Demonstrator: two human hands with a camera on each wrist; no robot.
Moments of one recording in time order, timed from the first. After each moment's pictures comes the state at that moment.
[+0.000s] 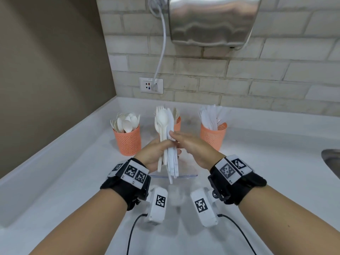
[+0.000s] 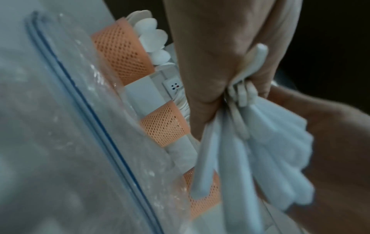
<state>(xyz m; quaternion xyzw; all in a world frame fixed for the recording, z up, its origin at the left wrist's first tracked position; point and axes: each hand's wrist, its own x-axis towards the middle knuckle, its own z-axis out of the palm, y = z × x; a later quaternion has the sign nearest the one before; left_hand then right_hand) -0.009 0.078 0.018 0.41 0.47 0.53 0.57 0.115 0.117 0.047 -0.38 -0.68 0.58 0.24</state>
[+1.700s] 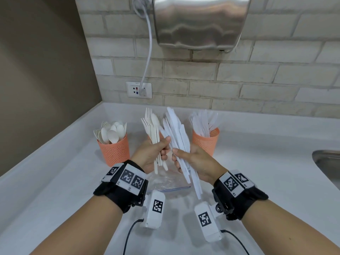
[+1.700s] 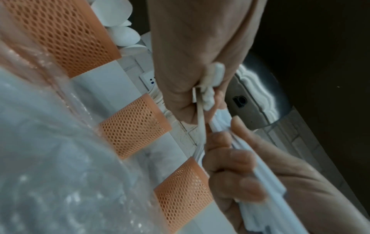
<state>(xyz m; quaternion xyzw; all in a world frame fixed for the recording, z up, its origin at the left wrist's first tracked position) -0.008 0.119 0.023 0.33 0.50 0.59 0.55 0.141 0.151 0.011 -0.27 -0.61 0.68 0.31</state>
